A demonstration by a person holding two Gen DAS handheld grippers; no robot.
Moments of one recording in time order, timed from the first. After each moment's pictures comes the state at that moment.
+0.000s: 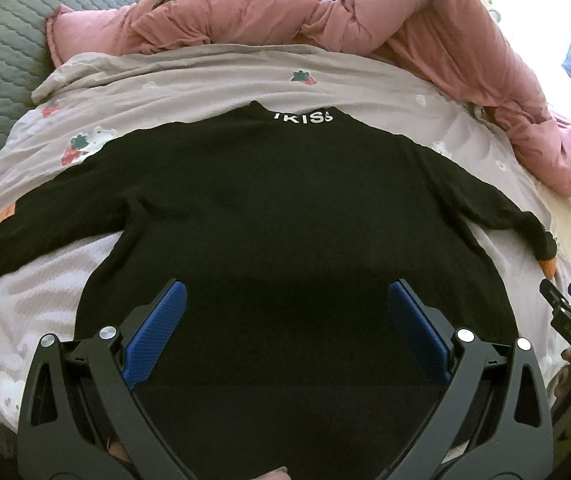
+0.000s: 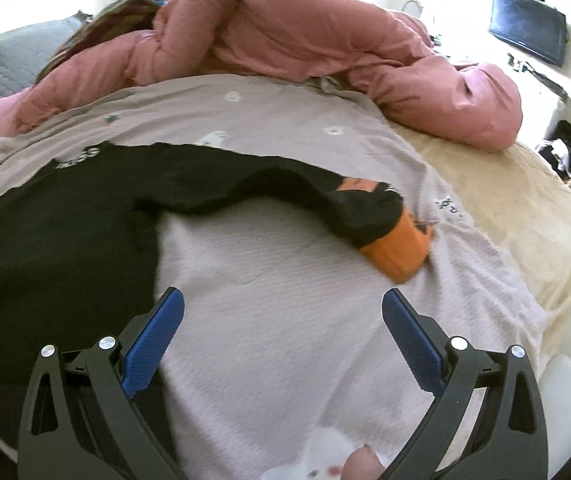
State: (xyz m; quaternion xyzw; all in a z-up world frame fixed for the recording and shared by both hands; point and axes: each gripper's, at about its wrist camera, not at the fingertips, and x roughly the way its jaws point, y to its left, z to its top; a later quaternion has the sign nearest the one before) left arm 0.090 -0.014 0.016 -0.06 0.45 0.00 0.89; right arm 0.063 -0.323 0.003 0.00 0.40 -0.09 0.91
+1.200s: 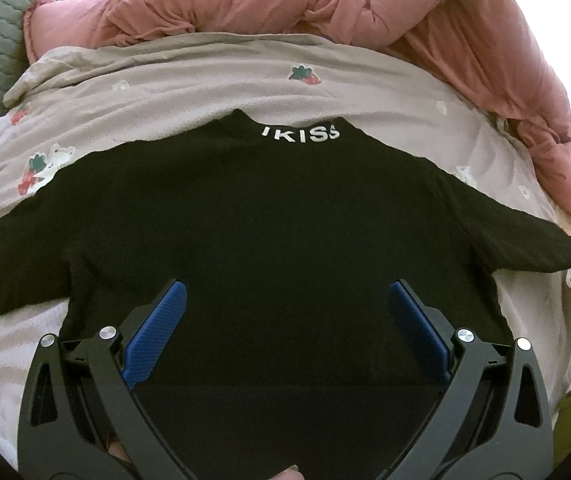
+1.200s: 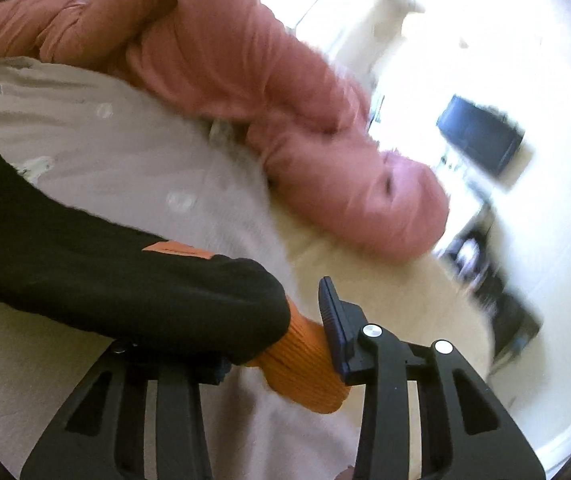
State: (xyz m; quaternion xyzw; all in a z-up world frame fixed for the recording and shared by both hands) left arm 0.182 -0.020 -0.003 -0.07 0.47 0.00 0.88; right arm 0.165 -0.416 0.006 -0.25 0.30 -0.24 0.89
